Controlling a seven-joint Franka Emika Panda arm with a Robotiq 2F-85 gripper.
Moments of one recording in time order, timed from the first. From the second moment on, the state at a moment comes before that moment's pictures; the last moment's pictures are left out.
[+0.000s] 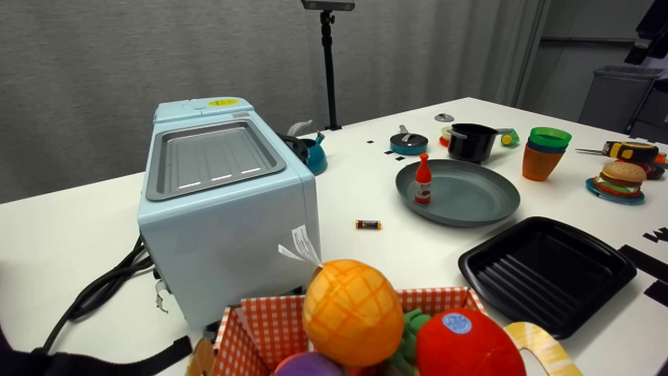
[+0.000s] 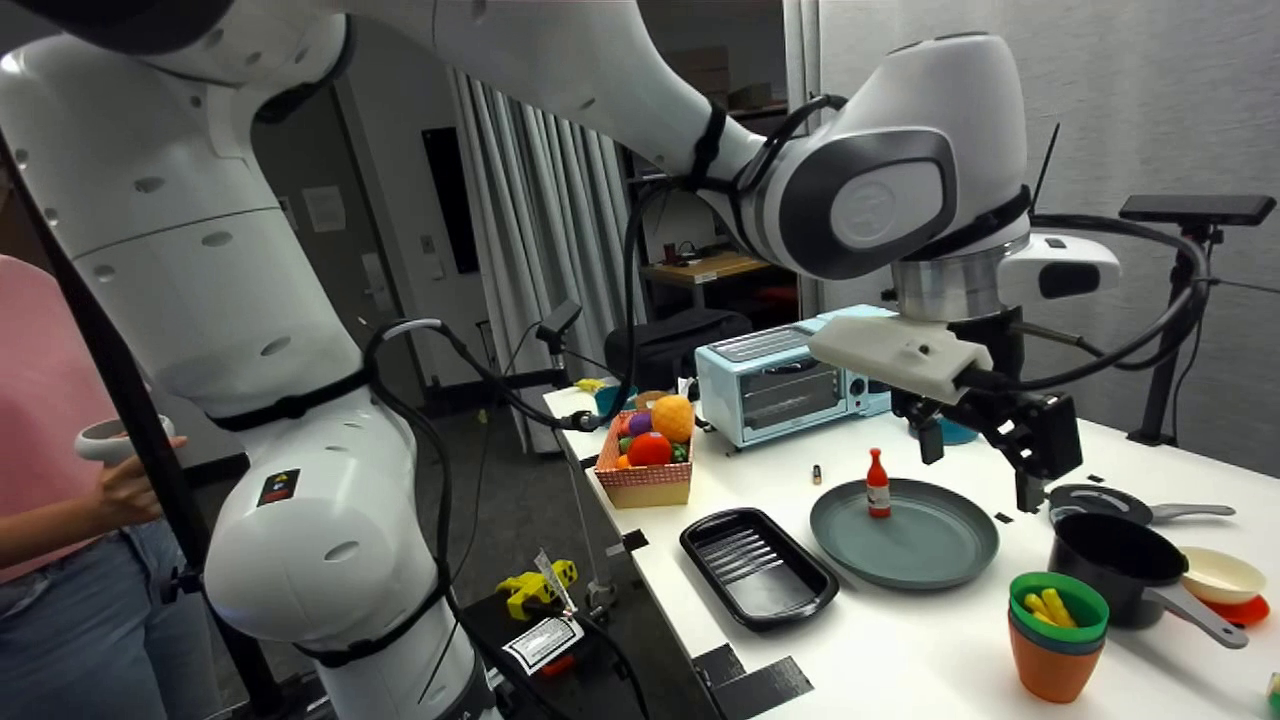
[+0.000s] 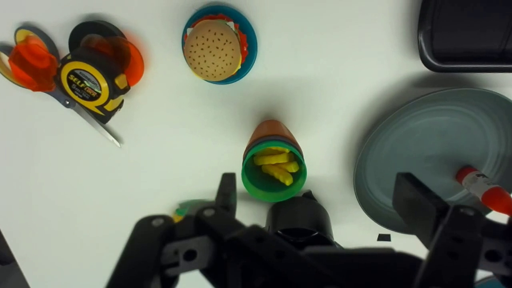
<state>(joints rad) -0.15 -0.13 -0.26 -2.39 -0.03 2.42 -0.23</state>
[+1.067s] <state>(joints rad) -0.20 0.25 -0.21 -2.19 0.05 2.54 -0.31</state>
